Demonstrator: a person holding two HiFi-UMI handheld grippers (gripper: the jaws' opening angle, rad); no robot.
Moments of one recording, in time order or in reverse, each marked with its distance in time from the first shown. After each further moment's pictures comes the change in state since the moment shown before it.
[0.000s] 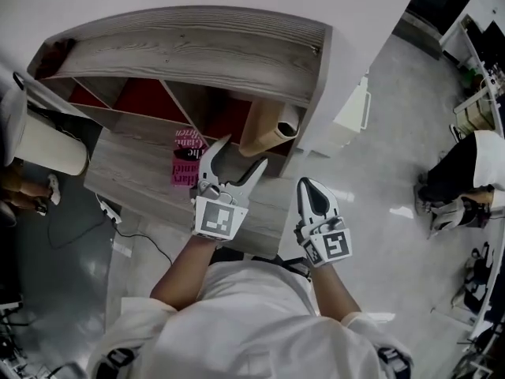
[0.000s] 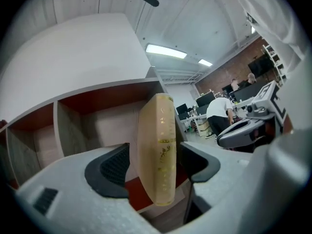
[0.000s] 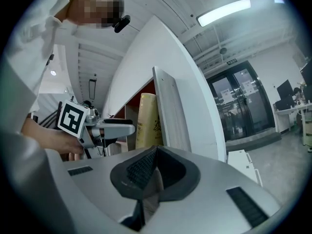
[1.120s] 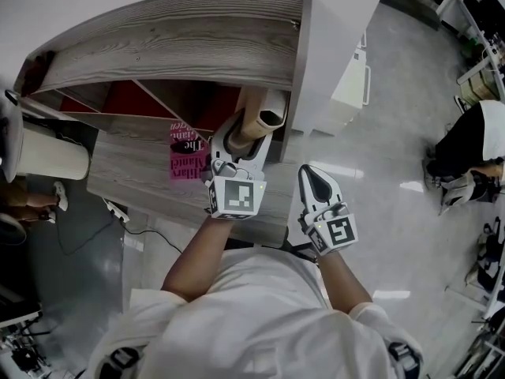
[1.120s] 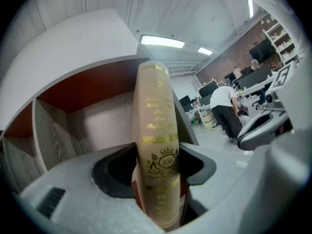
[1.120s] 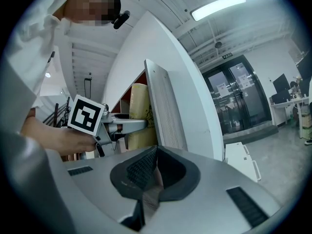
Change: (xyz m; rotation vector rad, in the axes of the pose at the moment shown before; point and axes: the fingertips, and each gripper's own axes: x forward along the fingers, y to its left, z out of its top) left arm 0.054 -0.014 -0.018 0.074 0.070 0.048; right arm -0.005 -0.017 -0.028 0.049 0.042 -0.025
